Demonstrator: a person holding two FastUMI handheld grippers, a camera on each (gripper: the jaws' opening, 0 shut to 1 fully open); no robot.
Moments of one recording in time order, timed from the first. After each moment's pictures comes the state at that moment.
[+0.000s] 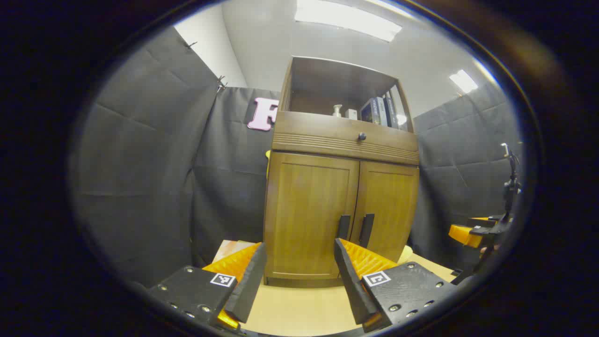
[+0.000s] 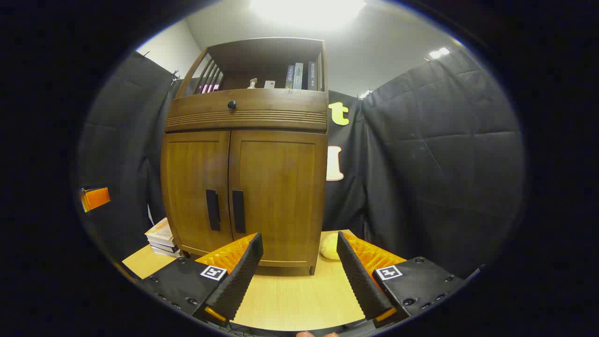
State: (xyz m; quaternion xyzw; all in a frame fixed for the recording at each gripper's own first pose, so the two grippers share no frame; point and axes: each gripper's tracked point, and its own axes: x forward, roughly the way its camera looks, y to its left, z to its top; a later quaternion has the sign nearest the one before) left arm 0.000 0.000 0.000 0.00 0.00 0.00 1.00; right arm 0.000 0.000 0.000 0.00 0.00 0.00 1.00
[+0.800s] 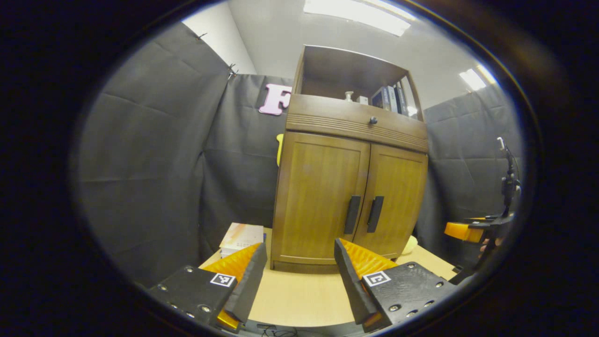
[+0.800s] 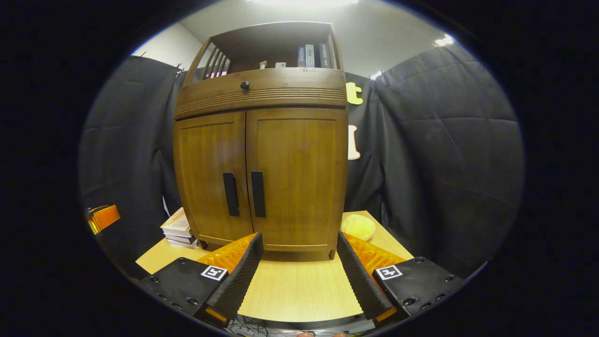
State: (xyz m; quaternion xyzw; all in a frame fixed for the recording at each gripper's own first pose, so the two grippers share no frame) left arm -0.011 0.009 -0.013 -0.02 0.06 0.03 1.00; right arm 0.006 0.035 -0.025 0.00 0.06 0.05 1.00
